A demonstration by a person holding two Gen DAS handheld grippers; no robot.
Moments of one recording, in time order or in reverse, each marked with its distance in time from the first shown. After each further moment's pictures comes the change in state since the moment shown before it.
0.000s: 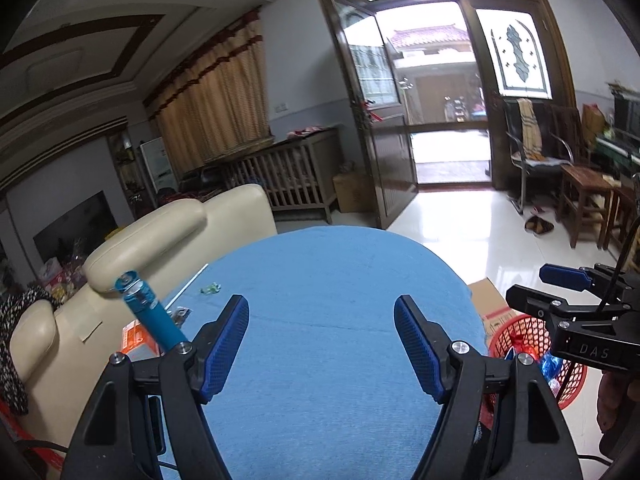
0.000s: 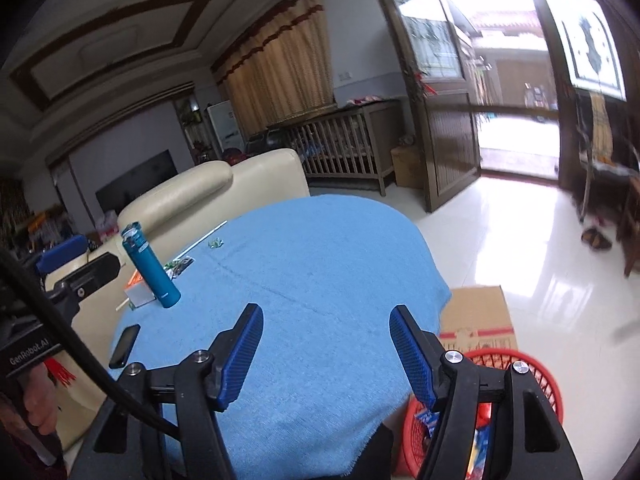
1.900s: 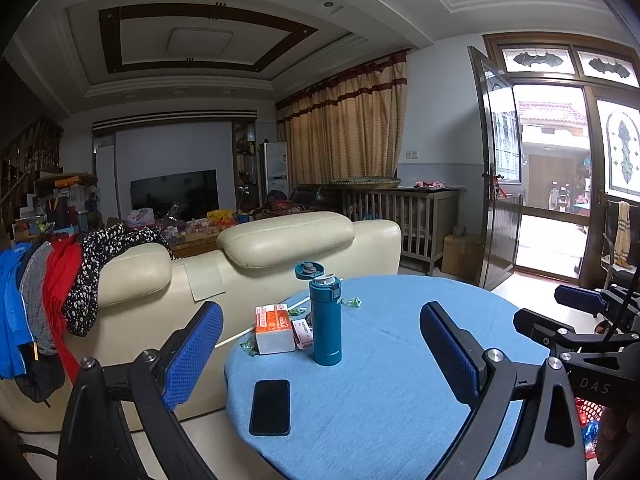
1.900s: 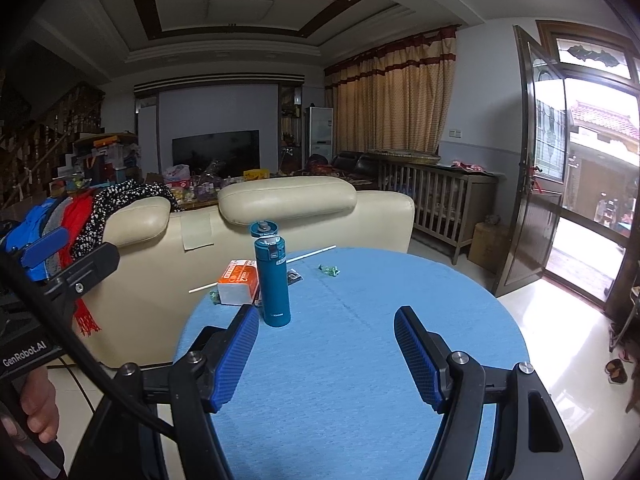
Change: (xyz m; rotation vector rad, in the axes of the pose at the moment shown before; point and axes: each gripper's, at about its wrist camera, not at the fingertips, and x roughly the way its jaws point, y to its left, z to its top) left arm -0.092 0.205 -0.071 -0.319 -0.154 0.322; right arm -0.008 0.264 0.024 -0.354 -0.086 0.170
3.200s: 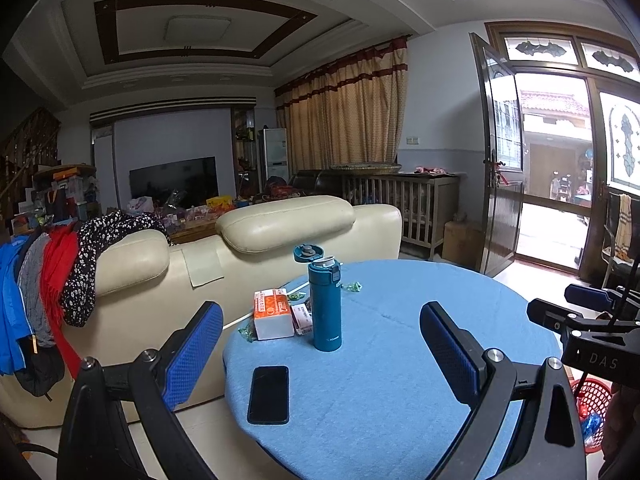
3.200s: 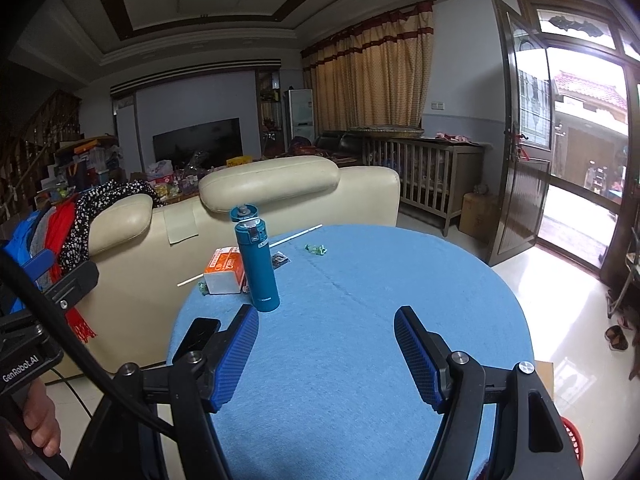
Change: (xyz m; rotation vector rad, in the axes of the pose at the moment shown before) left arm 0.007 -0.004 -0.002 0.006 0.053 0.001; right arm 0.011 -0.026 -0.008 0.094 0.075 -0.038
